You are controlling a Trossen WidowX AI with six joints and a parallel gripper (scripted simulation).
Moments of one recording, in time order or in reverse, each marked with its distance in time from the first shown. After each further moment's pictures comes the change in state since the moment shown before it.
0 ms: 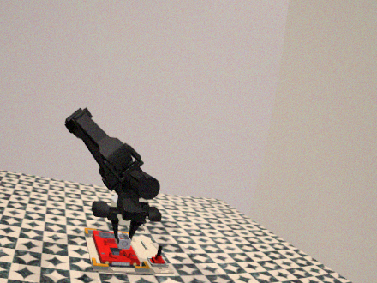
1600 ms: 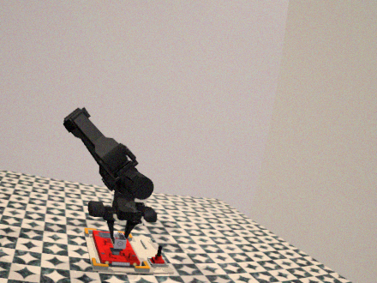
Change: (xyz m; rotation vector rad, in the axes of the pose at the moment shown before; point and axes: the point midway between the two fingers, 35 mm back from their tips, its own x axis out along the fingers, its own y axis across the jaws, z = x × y) arm 0.003 -0.011 -0.006 0.007 -0.004 -0.006
